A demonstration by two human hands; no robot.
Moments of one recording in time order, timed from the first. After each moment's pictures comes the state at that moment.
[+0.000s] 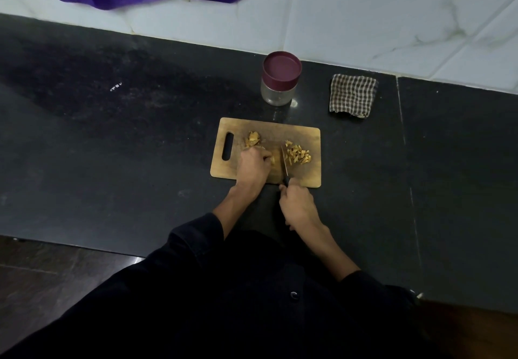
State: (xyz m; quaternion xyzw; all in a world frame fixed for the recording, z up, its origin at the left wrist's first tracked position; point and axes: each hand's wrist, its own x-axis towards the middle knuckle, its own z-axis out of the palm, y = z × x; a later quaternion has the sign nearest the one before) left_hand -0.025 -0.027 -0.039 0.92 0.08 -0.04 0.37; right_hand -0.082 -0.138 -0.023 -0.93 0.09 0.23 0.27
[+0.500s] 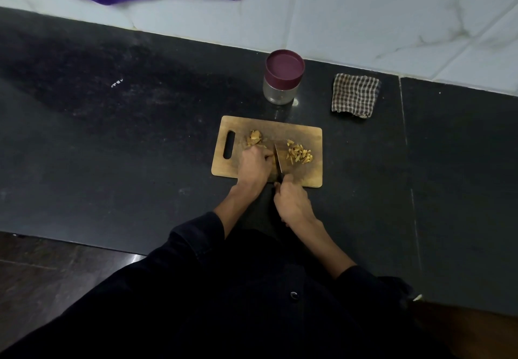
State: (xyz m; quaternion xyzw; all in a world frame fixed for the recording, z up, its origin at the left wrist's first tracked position) left_hand -0.025 -0.026 -0.038 0.92 0.08 -0.04 0.39; right_hand -0.076 -0.127 -0.024 -0.94 0.06 0.24 0.25
